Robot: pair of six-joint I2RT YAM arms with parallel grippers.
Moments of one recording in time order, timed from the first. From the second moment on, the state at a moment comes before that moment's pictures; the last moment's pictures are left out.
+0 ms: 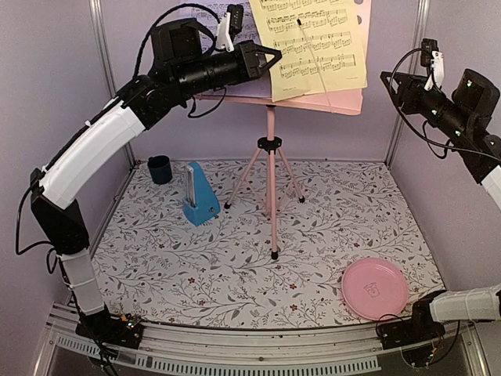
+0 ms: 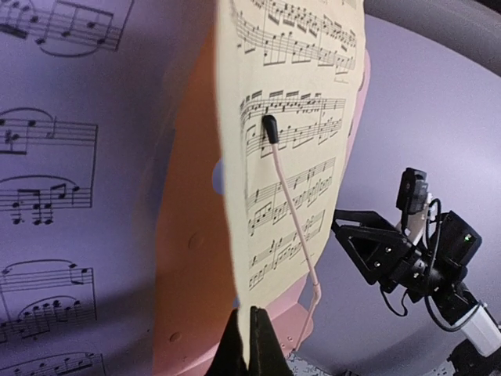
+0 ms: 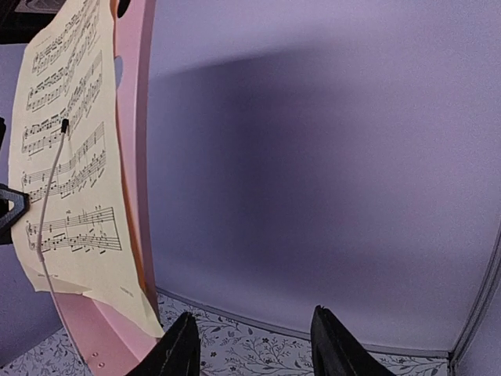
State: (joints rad) left arm -0.86 1.86 2.25 -0.27 0.14 -0.42; right arm 0.33 1.10 1.40 -0.14 -0.15 0.09
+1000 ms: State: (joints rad) left arm -0.86 1.92 2.32 -0.30 0.17 -0.35; right arm 0.26 1.20 1.50 -0.11 -0.51 0.21
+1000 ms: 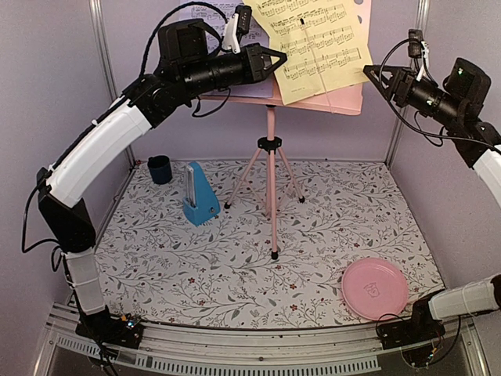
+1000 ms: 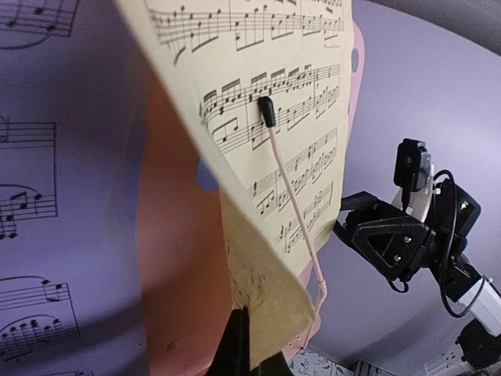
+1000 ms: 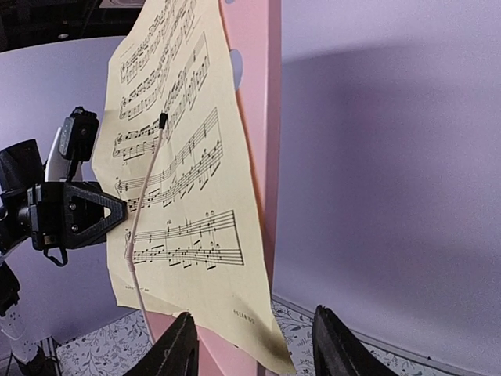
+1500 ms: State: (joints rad) left arm -0.86 1.92 2.32 -0.30 0.17 -0.35; right arm 0.26 1.19 1.47 -0.08 -0.54 0.22
